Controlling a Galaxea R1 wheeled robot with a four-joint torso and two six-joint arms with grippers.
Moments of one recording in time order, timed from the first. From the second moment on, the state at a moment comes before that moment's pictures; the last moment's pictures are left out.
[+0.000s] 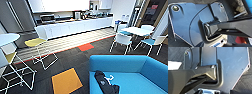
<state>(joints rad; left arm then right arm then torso) 1.45 2.82 -2.46 1.49 -0.21 -1.20 -1.53 3.09 -2.75 -0.50 0.12 0.52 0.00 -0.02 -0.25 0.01</state>
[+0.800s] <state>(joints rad) 1.45 2.82 -2.46 1.49 -0.21 -1.20 -1.52 3.09 -2.75 -0.50 0.12 0.52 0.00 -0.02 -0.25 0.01</state>
